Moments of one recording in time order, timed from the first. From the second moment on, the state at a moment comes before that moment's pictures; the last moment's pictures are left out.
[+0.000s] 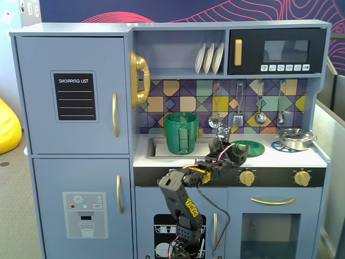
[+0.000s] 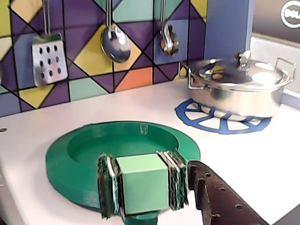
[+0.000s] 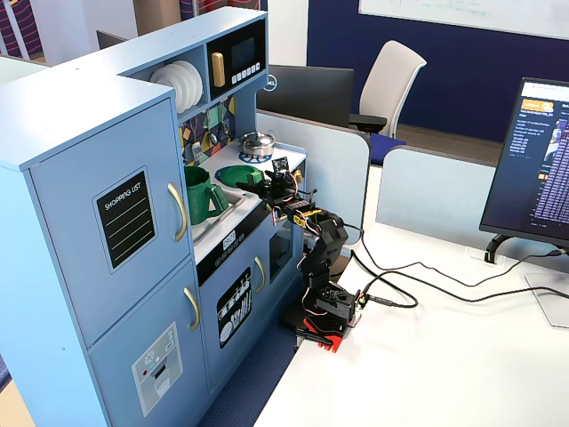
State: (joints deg) arm 34.5 120.3 132.7 -24.4 -94.7
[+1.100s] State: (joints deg) arm 16.8 160.7 155.4 8.2 -94.7
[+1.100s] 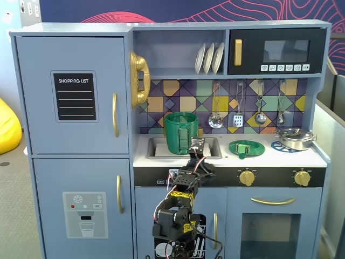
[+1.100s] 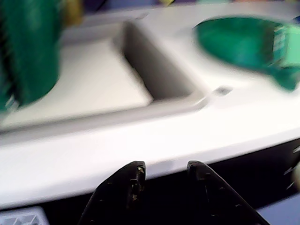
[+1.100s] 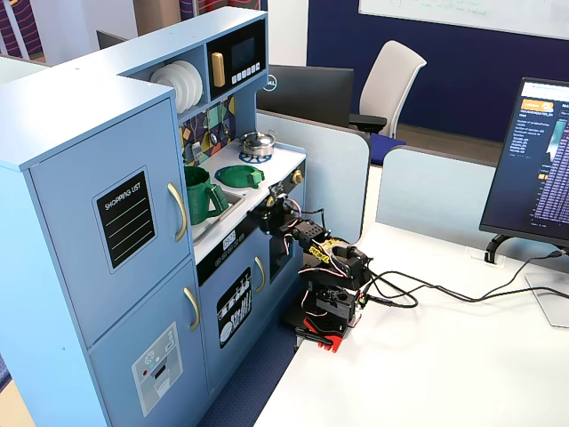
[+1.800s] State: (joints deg) arm 7.7 169.5 157.5 56.8 -90.0
